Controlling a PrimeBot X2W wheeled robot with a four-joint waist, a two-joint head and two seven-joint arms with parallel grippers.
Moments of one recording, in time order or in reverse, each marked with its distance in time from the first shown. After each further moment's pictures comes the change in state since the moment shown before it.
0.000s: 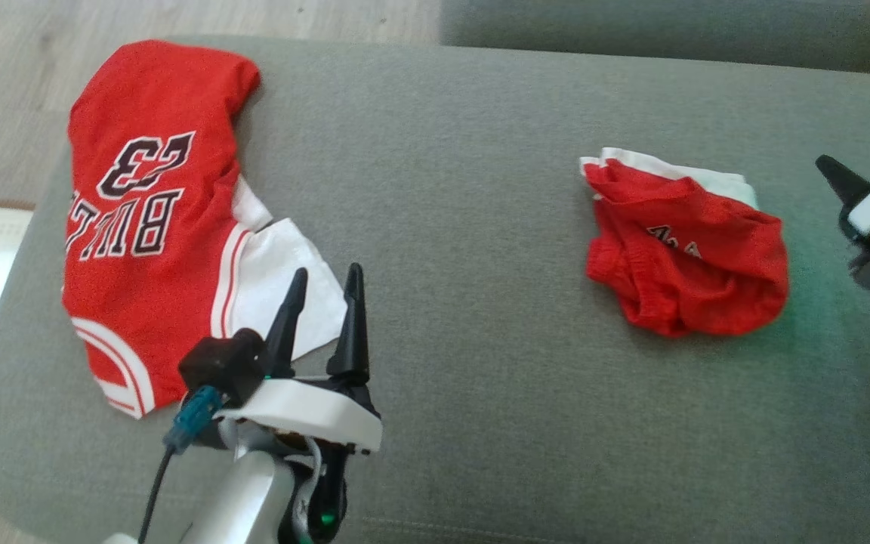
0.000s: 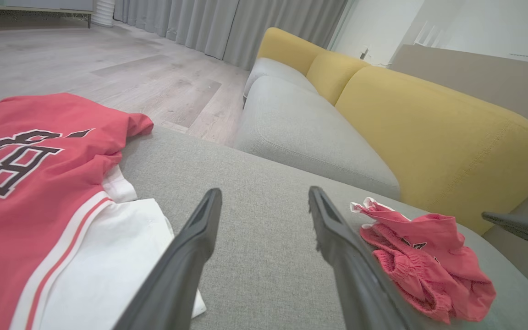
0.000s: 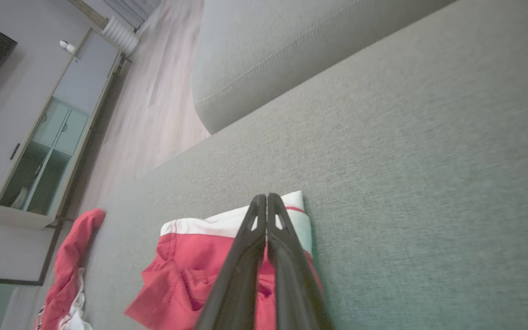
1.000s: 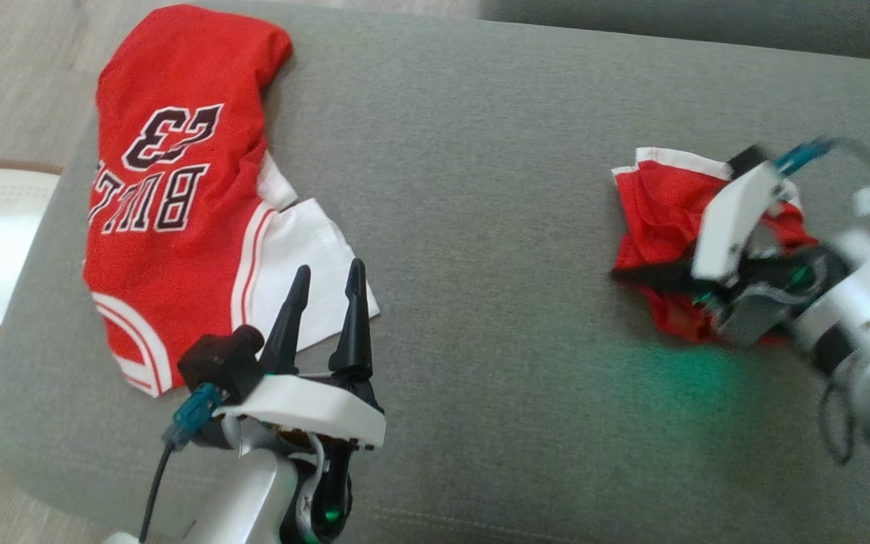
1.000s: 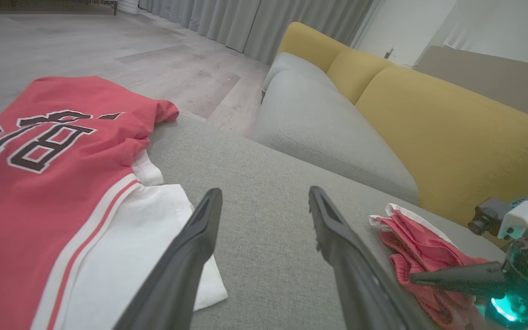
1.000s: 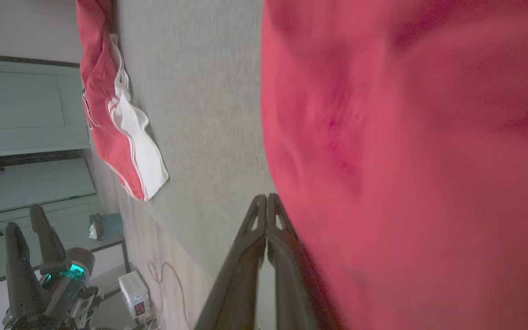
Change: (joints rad) left arm -0.008 0.000 -0.020 -0.016 -0.038 0.028 0.000; right arm -0.042 0.161 0.078 -0.051 0.099 0.000 0.663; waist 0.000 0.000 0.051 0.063
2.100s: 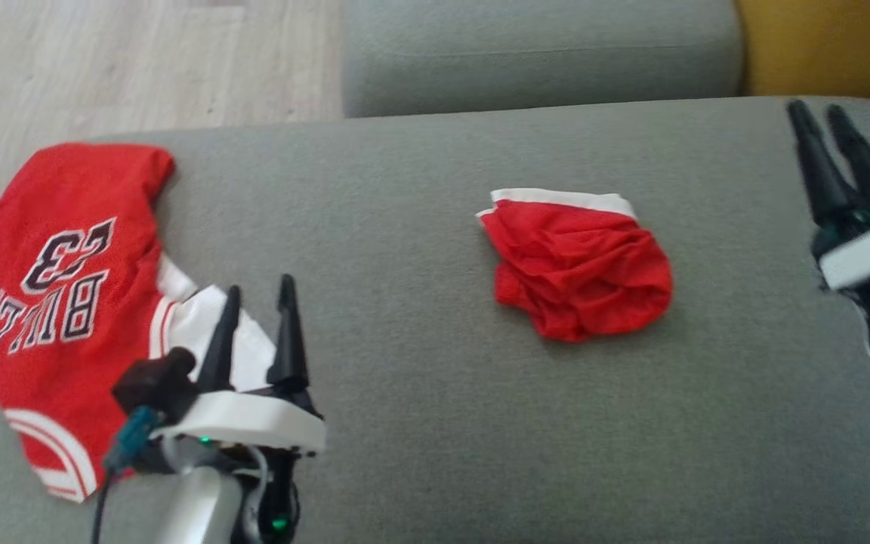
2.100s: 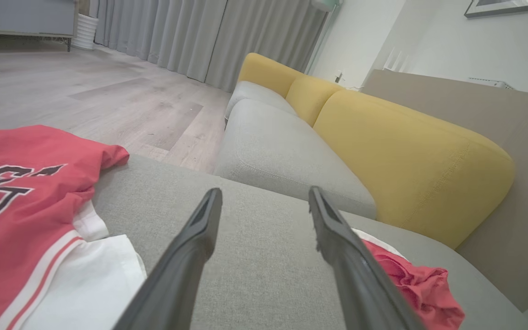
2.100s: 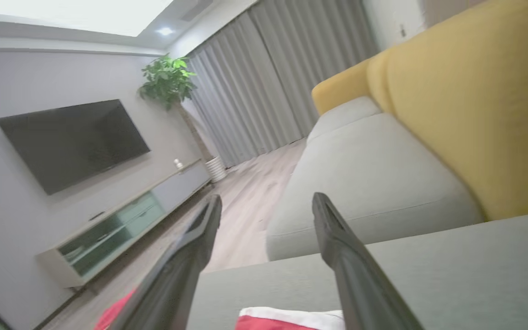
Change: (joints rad) left arm 0.065 -0.001 0.153 0.017 0.045 -0.046 0.000; right arm 0.344 -0.239 -0.319 -0.572 -0.397 0.000 -1.043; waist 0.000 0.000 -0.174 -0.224
